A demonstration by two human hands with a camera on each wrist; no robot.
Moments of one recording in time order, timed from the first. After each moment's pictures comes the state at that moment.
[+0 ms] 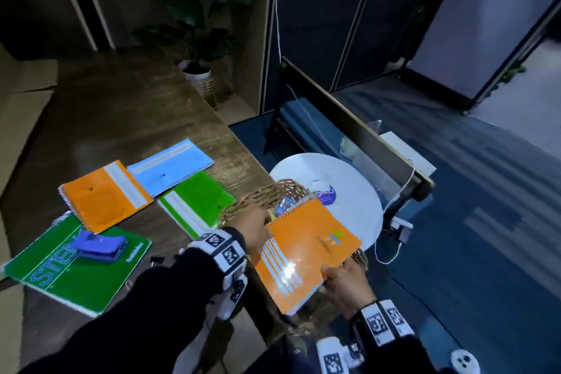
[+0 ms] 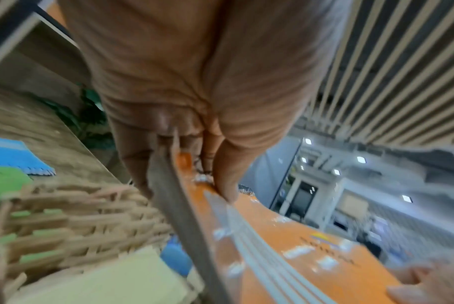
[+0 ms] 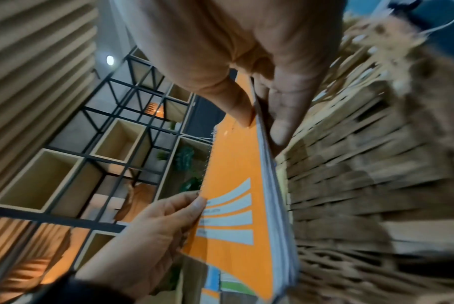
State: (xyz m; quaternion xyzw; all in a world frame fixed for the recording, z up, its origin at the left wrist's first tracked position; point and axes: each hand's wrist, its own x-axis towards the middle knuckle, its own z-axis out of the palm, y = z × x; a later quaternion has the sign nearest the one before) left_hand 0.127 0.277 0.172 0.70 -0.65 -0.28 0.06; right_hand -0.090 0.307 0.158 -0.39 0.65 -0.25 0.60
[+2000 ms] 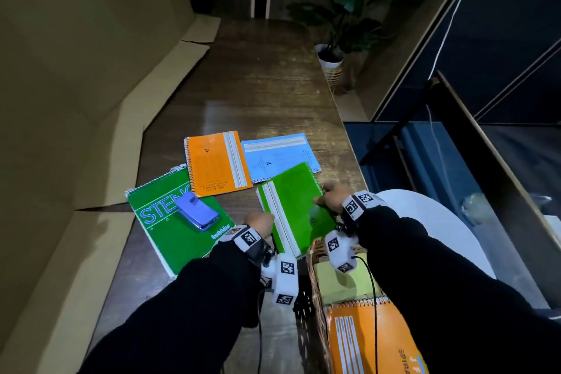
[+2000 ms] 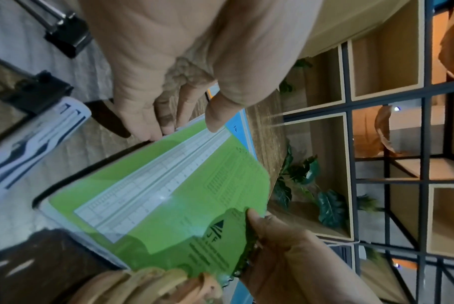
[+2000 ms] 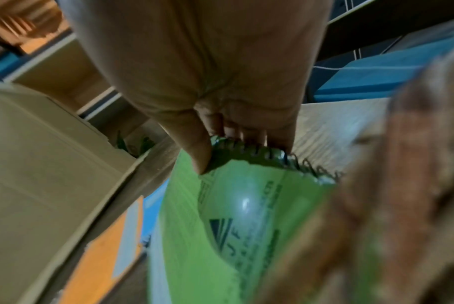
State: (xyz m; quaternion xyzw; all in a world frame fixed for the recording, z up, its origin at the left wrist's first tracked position) left_hand 0.286 0.275 0.061 0.72 0.08 -0.48 0.49; right_hand 0.196 0.121 0.135 -0.79 0.45 0.13 0.40
